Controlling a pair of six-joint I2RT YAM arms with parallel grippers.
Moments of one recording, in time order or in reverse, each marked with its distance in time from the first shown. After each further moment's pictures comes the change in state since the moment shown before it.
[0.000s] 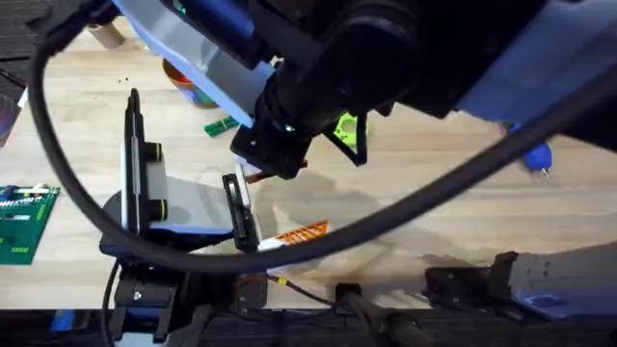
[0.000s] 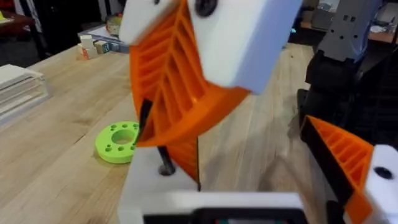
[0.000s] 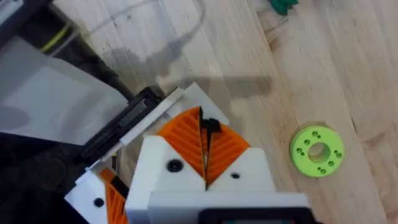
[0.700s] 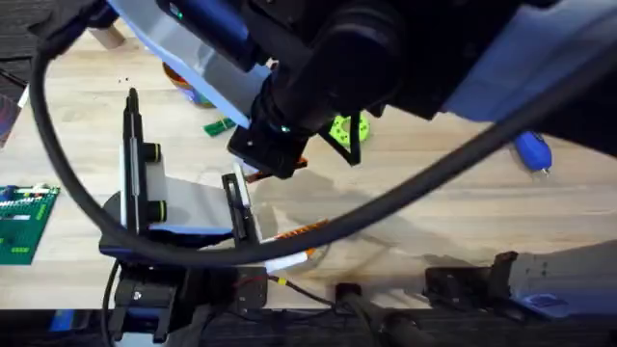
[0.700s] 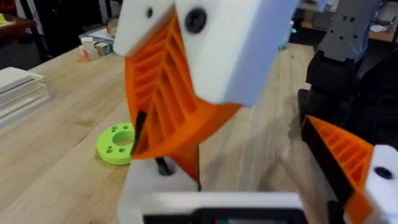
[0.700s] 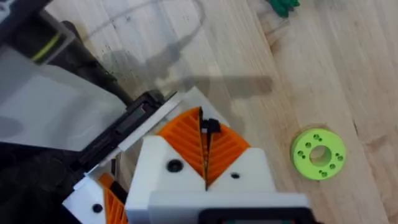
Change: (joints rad) left arm 0.000 0.000 0.000 0.006 0.000 0.003; right arm 0.000 0.013 0.000 0.014 -0.001 0.001
